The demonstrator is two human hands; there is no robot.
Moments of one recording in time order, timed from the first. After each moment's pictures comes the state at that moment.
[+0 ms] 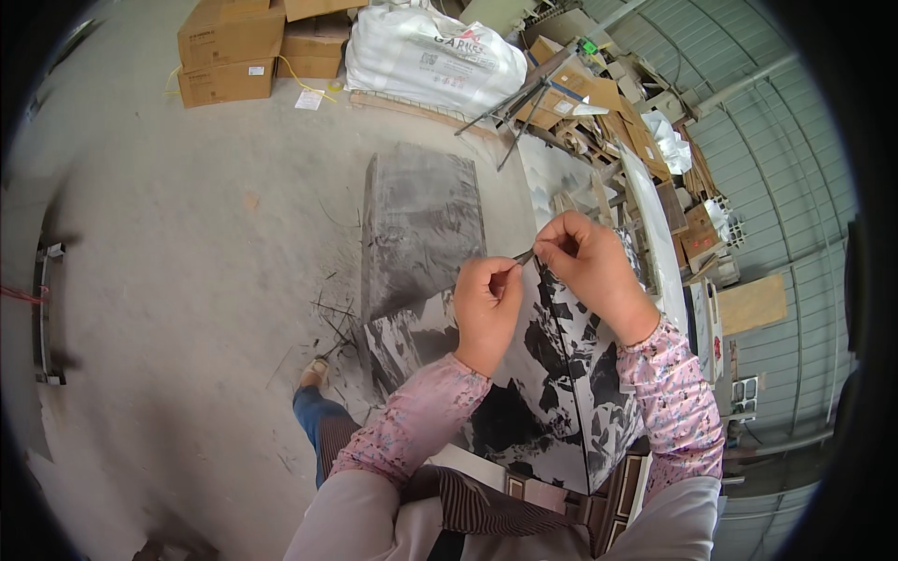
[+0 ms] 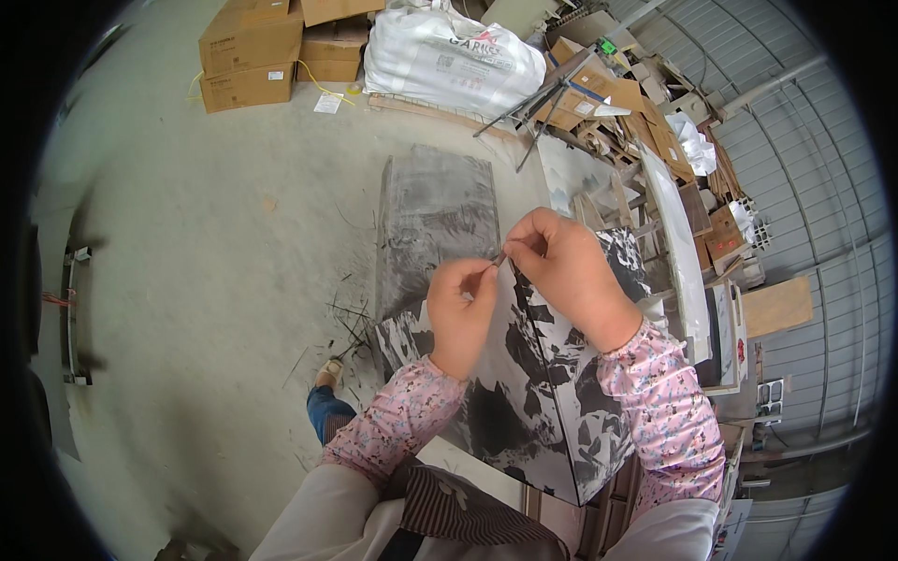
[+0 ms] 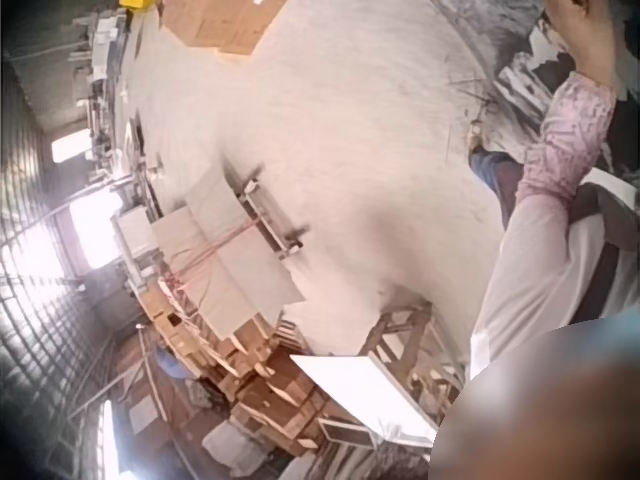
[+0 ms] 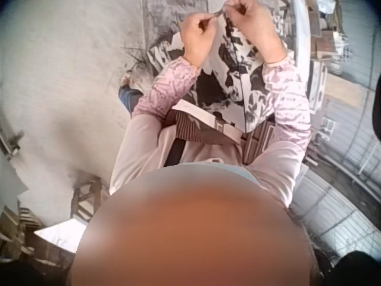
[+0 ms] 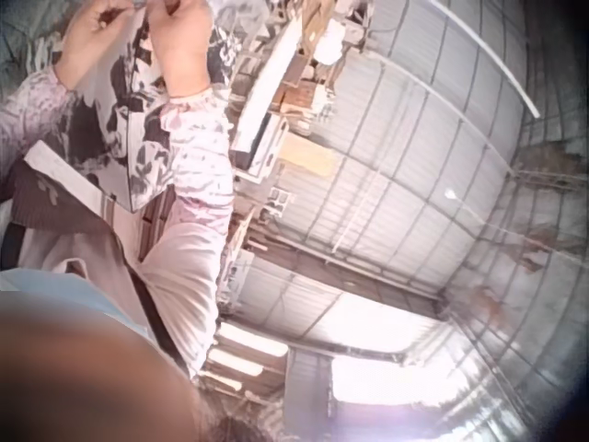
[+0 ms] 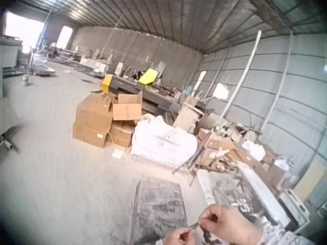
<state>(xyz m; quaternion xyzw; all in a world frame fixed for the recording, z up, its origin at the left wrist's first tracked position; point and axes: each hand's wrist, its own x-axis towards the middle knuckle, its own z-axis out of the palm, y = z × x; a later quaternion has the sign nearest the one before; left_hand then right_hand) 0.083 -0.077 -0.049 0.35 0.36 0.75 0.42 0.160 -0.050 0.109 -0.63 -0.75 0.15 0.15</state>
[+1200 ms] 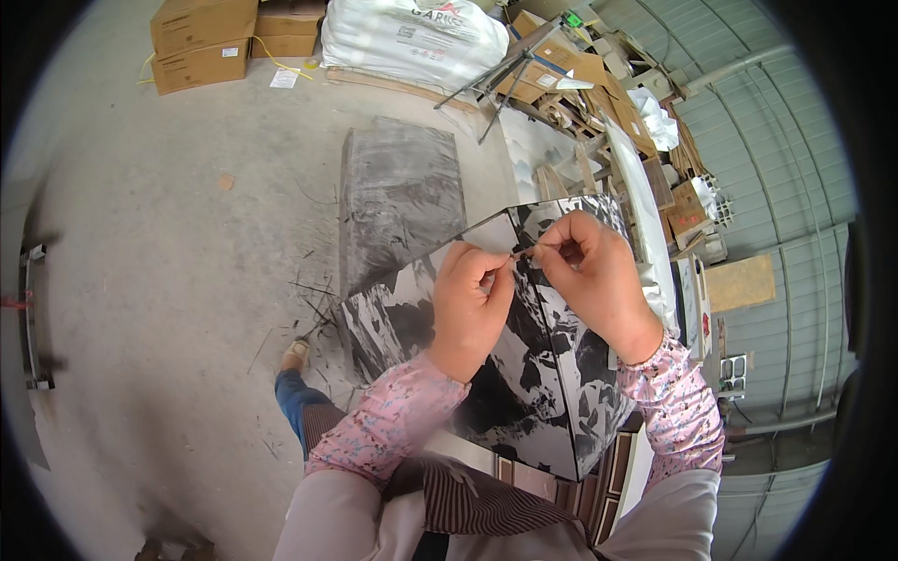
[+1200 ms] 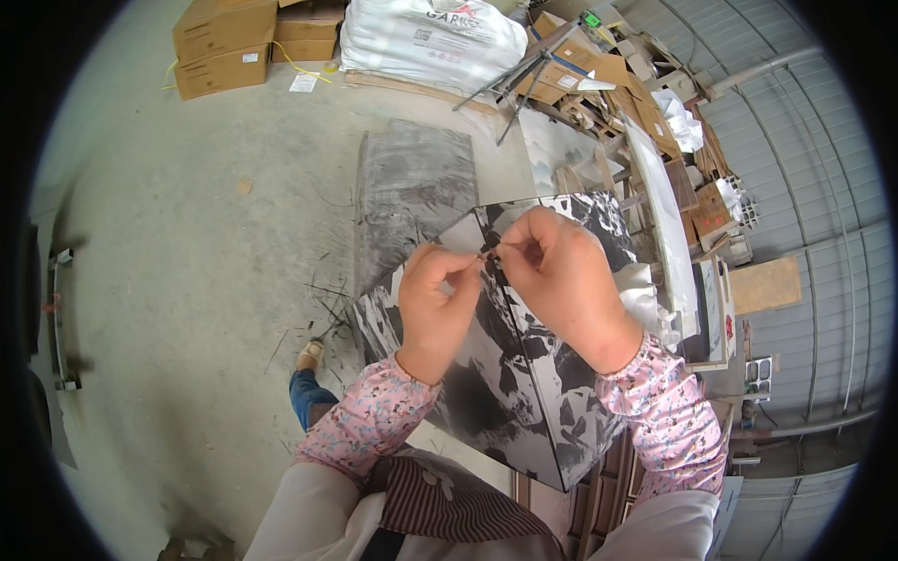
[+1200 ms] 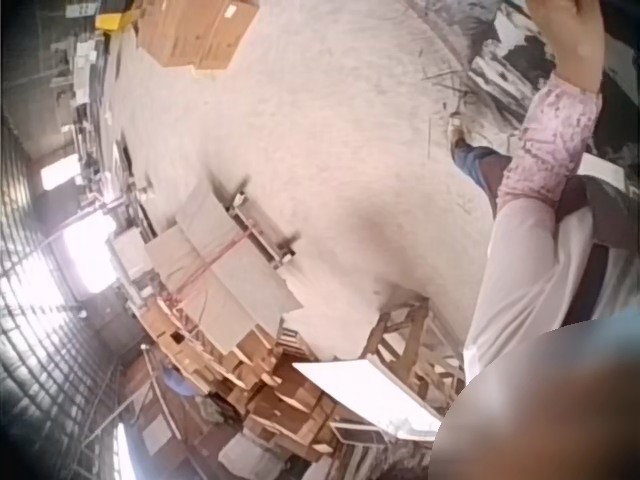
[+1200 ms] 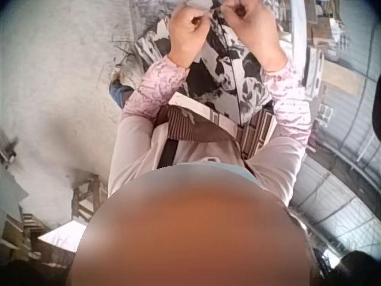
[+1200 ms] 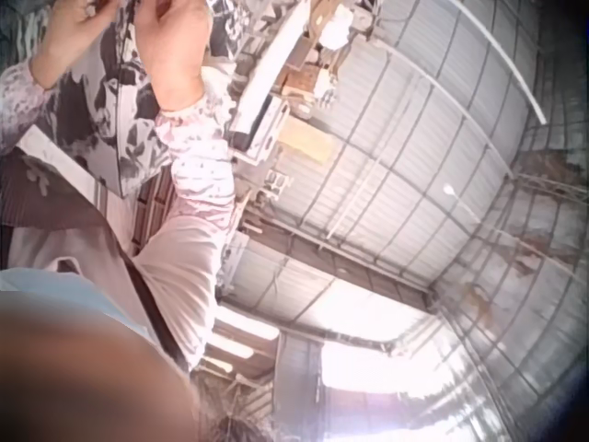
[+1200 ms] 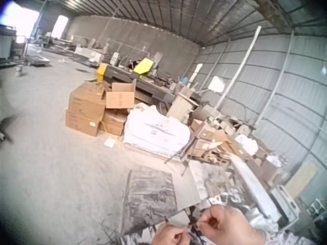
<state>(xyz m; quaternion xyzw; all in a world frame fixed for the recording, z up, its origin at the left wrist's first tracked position) 0.079 -0.103 -0.039 0.42 0.35 0.73 0.41 0.174 -0.097 0.112 -0.64 -0.75 0.11 0.16</state>
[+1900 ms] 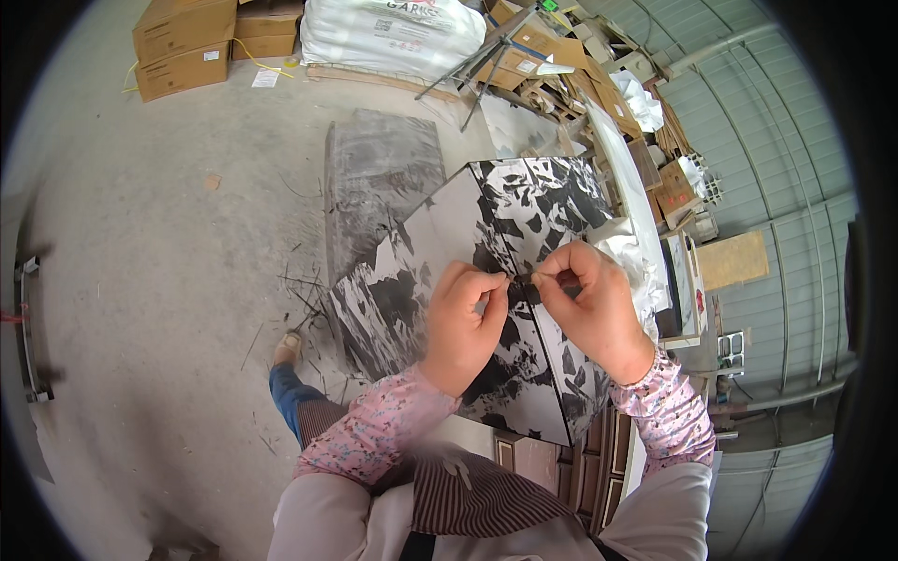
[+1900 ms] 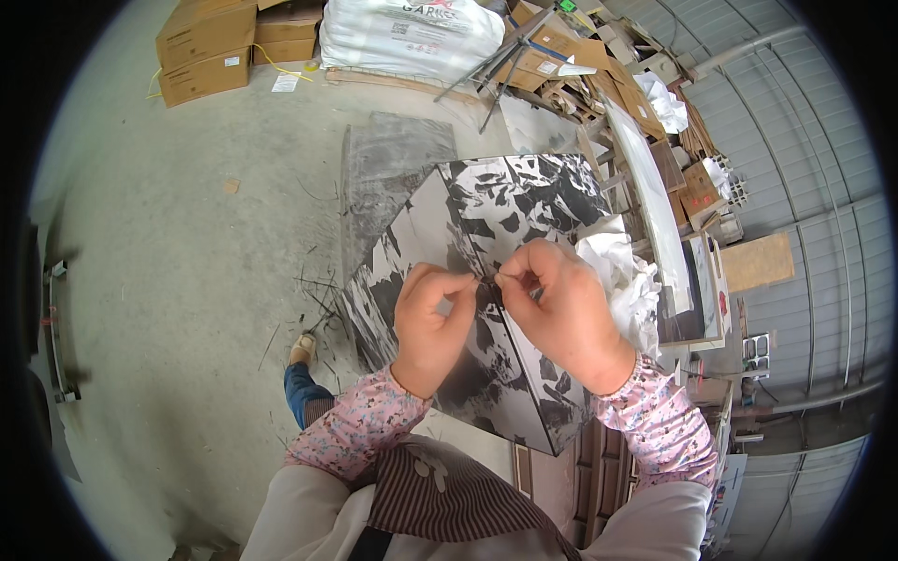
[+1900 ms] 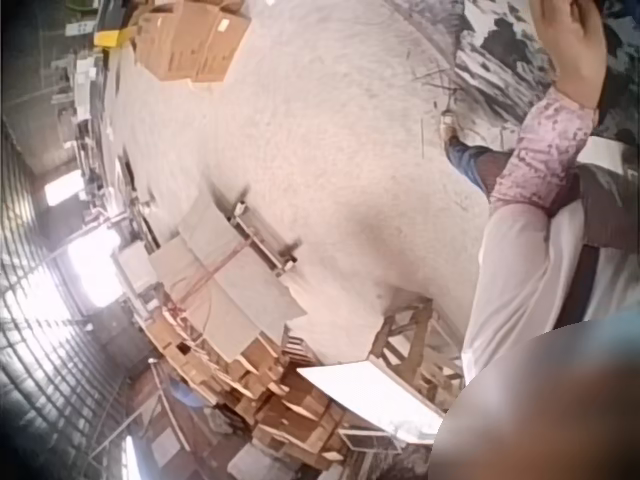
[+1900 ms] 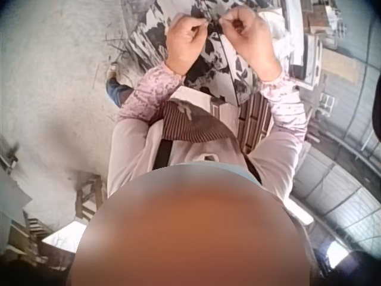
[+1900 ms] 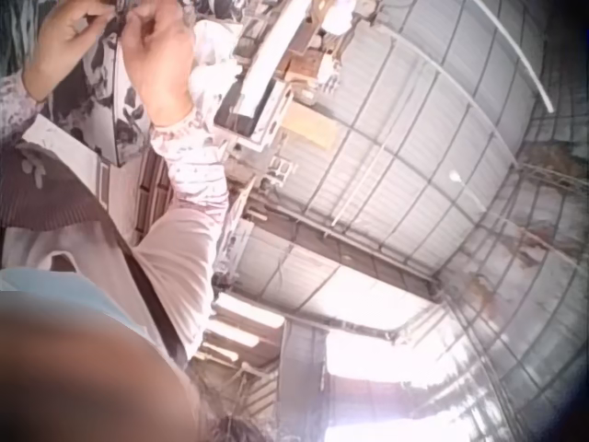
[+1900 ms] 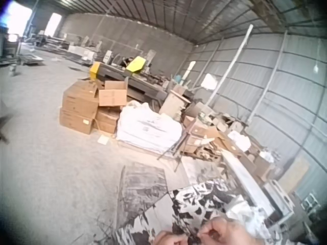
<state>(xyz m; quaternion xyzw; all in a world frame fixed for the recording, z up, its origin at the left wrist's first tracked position) 0.088 -0.171 -0.039 0.46 0.32 0.71 0.43 0.201 -0.178 0.108 -0.62 -0.75 0.11 0.19</state>
